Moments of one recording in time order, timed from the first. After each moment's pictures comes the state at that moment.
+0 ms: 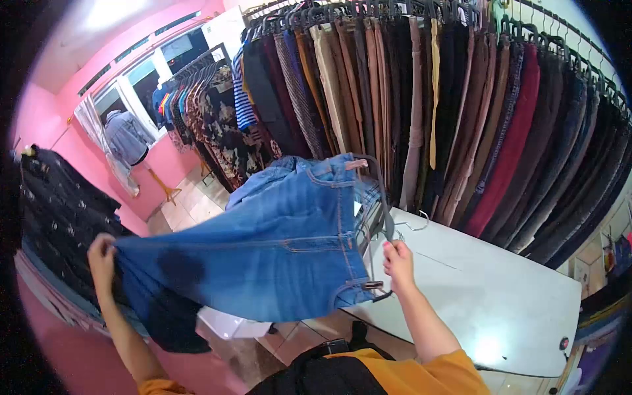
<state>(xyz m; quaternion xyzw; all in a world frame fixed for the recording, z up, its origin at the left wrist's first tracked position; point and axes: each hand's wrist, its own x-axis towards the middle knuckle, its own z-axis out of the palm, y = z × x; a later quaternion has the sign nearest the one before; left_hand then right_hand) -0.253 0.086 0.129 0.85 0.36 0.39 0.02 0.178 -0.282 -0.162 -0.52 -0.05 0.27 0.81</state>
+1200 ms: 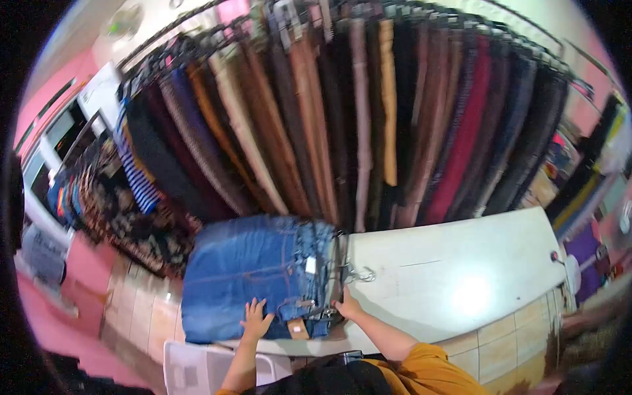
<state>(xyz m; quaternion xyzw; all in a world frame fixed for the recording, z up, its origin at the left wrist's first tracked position) 0.099 0.163 -0.271 0.93 0.21 -0.10 0.27 0.201 -0.129 -0.361 -0.91 -0.03 0.20 0.37</state>
